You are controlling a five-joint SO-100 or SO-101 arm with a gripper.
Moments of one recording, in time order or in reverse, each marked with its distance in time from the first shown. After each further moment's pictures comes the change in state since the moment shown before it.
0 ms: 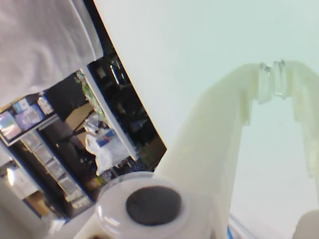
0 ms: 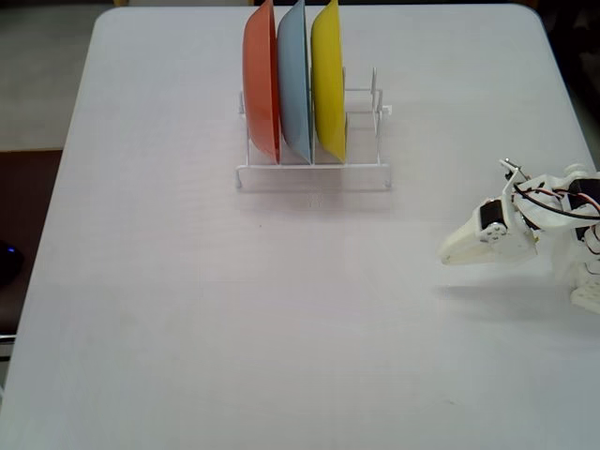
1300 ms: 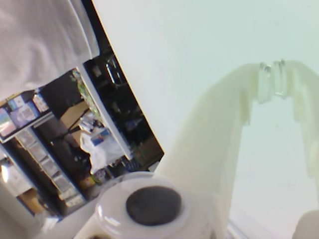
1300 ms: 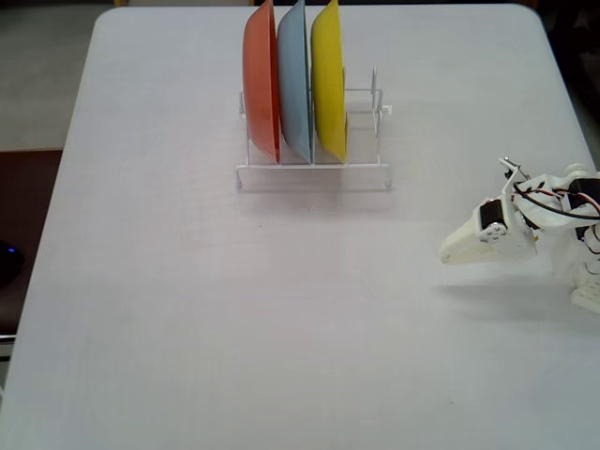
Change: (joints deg) arm 0.4 0.0 0.0 0.0 -1.4
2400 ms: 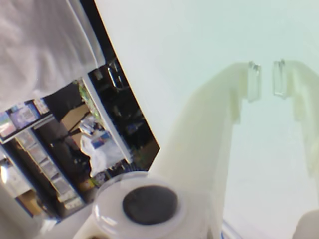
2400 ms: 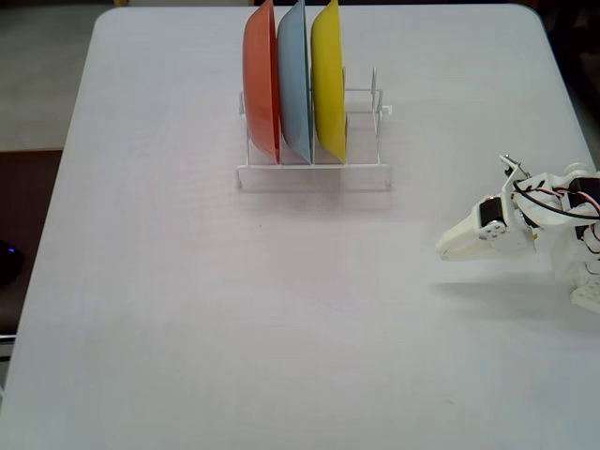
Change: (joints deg) arm 1.3 0.0 0.0 -0.5 -1.4
